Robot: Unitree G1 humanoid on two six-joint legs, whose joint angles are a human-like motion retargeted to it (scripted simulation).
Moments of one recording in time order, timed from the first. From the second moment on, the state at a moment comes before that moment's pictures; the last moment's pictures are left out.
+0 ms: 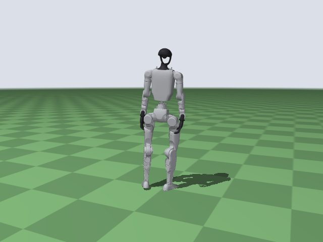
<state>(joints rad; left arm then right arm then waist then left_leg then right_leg) 0.04 0.08 0.33 1.62 0.20 -0.01 0.01 0.05 -0.16 -0.13 1.56 -0.50 0.14 0.28 -0.09 0.02 -0.16 -0.03 0.05 0.36 0.02 0.07 -0.03 -0.06 -0.13 -0.53 0.04 0.03 0.06</state>
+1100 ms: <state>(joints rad) 0.04 0.08 0.33 1.62 0.19 -0.01 0.01 0.05 -0.16 -0.13 1.56 -0.52 0.14 0.28 -0.10 0.02 -0.16 -0.03 0.06 0.36 0.02 0.06 -0.04 -0.07 -0.12 -0.53 0.04 0.04 0.05</state>
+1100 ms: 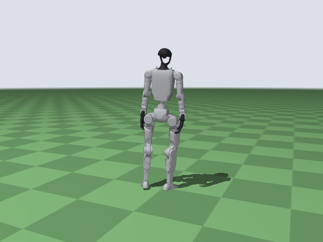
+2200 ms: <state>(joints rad) 0.03 0.09 0.31 1.63 0.19 -0.01 0.00 0.04 -0.17 -0.12 1.56 -0.54 0.14 0.29 -0.09 0.03 -0.15 -0.04 0.06 0.35 0.03 0.03 -0.05 -0.06 -0.14 -0.54 0.04 0.04 0.06</state>
